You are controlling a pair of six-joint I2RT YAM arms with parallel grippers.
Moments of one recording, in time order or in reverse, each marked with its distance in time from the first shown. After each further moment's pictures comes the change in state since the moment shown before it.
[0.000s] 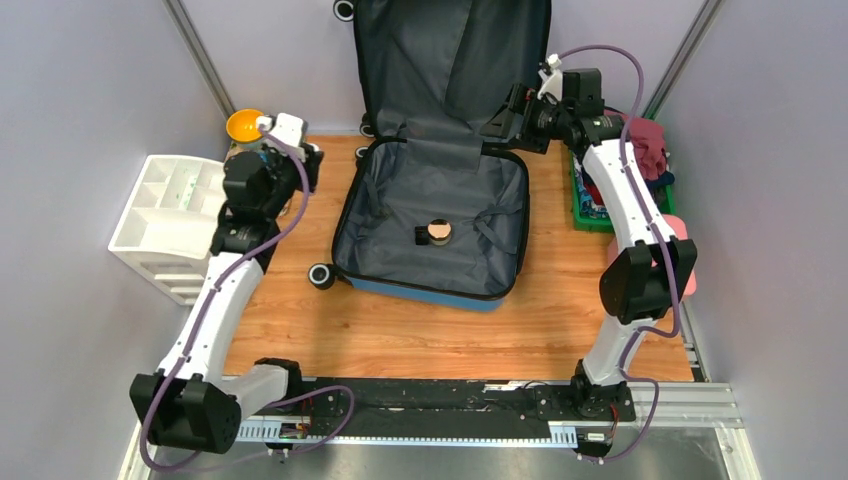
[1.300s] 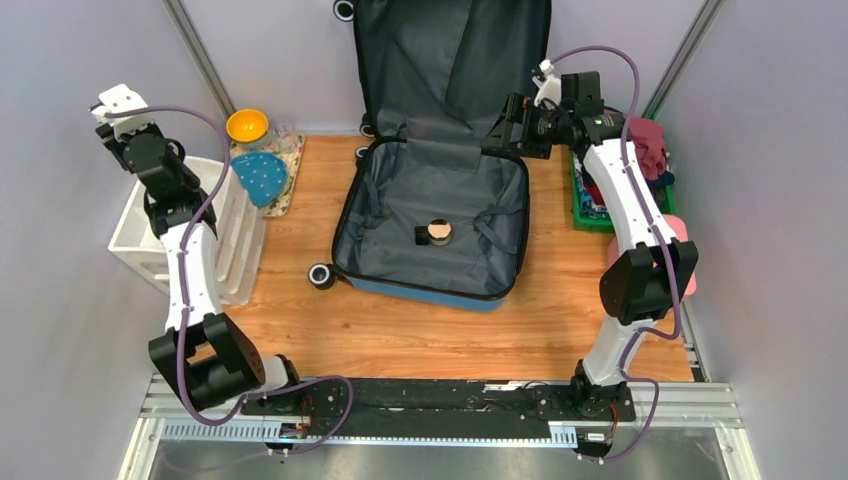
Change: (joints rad) left arm 0.587 0.188 0.161 0.351 -0.635 -0.008; right arm 0.011 -0.005 0.012 -0.122 -0.018 -0.138
